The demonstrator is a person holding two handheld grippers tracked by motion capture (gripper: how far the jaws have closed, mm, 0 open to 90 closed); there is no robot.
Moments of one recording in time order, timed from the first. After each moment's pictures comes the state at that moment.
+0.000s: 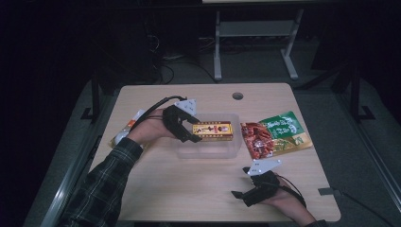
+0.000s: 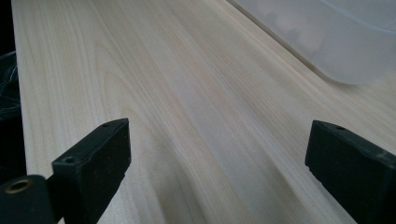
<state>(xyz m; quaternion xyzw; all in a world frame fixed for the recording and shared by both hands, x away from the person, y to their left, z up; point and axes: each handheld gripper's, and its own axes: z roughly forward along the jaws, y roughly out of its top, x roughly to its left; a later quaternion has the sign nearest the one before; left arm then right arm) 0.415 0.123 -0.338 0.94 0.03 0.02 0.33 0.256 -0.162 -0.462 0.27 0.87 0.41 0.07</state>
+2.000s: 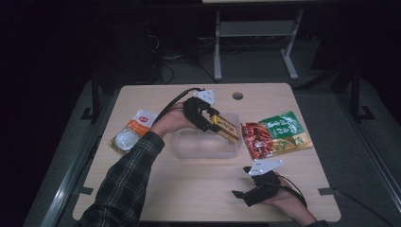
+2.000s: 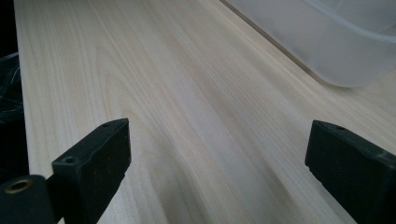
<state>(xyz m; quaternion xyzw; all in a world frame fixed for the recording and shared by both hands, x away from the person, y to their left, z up) 0.448 0.071 -0.349 0.92 0.03 0.02 0.39 0.255 -0.164 -0.460 0.27 0.87 0.41 0.07</state>
